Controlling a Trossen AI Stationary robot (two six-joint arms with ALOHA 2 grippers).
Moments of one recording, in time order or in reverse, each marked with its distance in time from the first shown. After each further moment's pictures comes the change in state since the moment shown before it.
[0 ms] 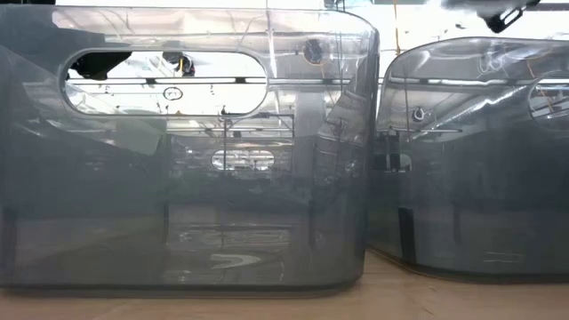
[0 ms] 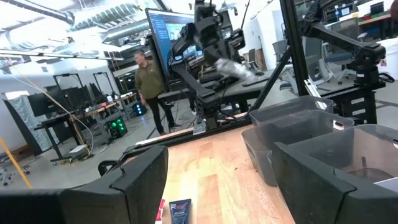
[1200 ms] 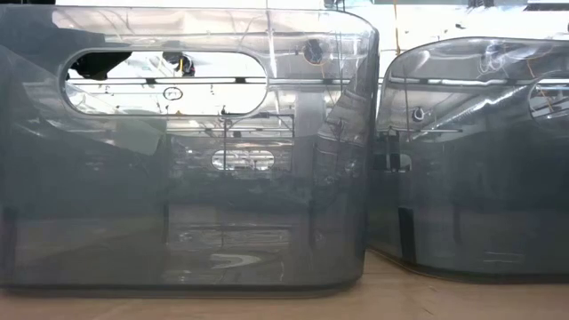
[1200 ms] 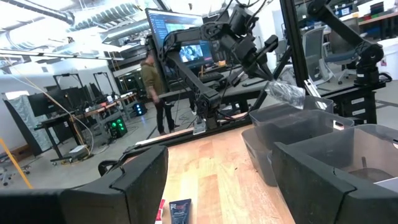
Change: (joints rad) left arm 0.000 0.000 0.000 0.000 0.000 0.000; right arm 0.355 0.327 0.000 0.006 -0.077 0.630
